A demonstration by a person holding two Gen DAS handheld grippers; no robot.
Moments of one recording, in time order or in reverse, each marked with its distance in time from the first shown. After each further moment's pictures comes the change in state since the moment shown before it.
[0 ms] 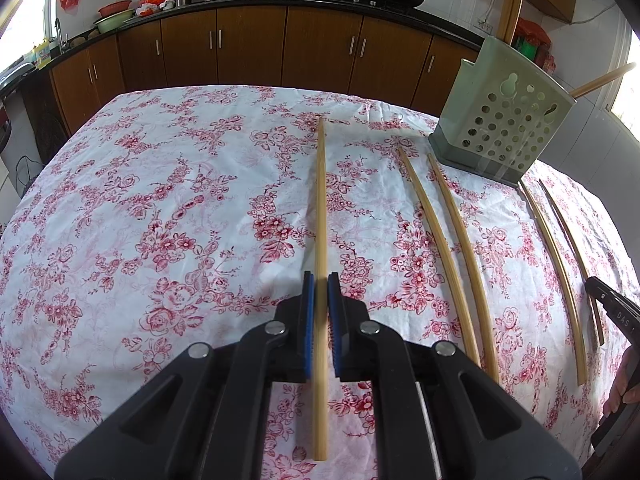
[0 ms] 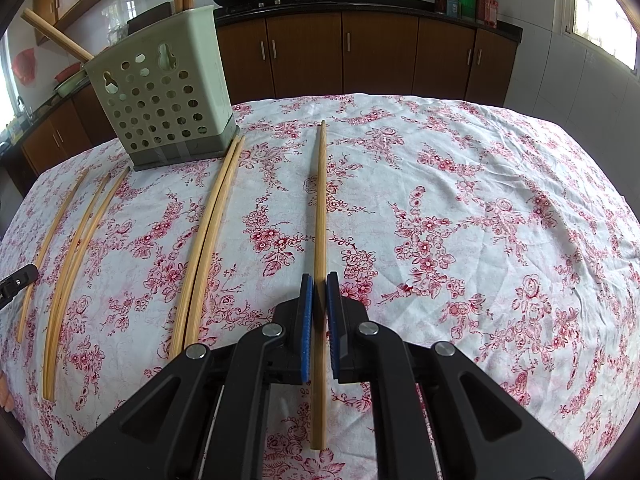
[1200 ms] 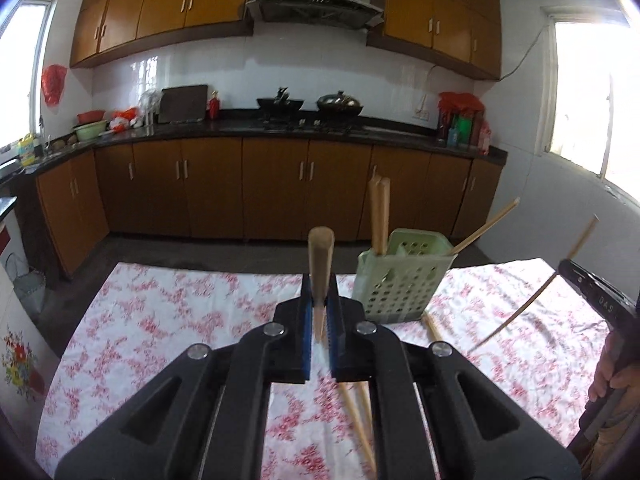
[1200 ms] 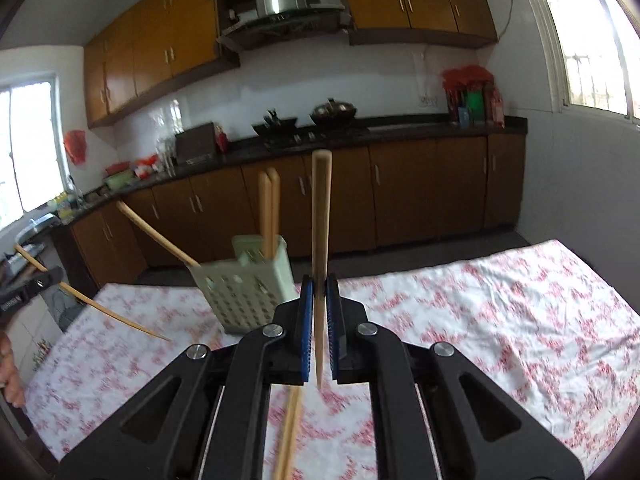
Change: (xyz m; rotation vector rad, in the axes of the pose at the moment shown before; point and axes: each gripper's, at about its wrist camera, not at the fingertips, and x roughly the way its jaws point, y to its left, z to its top) left arm -0.166 -0.046 0.083 0.140 -0.413 -0.121; right arm -0.152 0.012 0.076 0.017 -0.469 0.175
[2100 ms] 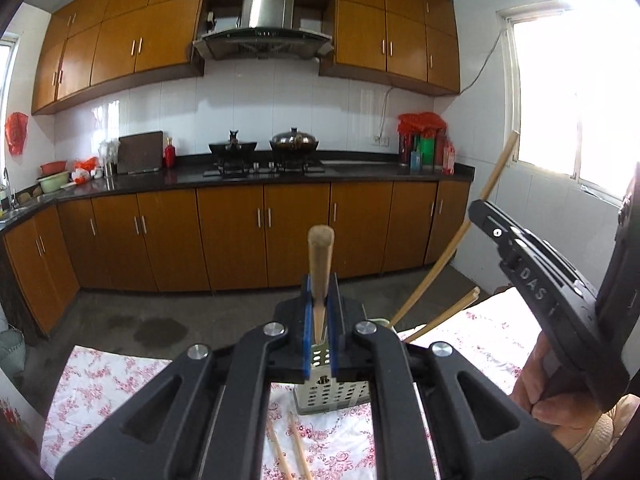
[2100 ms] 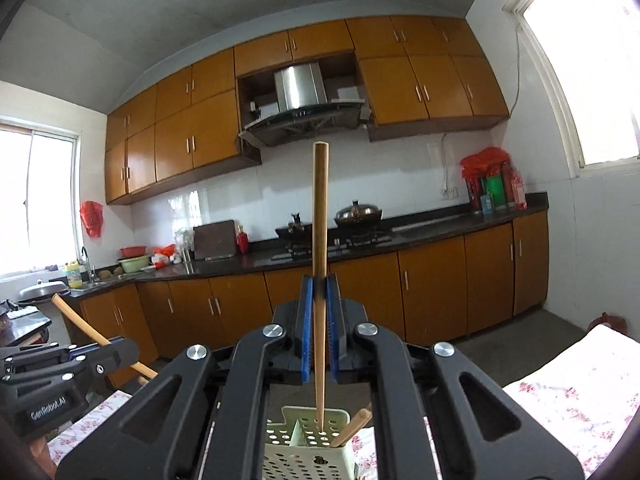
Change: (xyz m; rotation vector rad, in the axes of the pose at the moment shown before) left arm 0.061 -0.082 0.081 0.098 -0.099 -0.100; right arm 0.050 0.044 0.068 0.012 -0.342 0.045
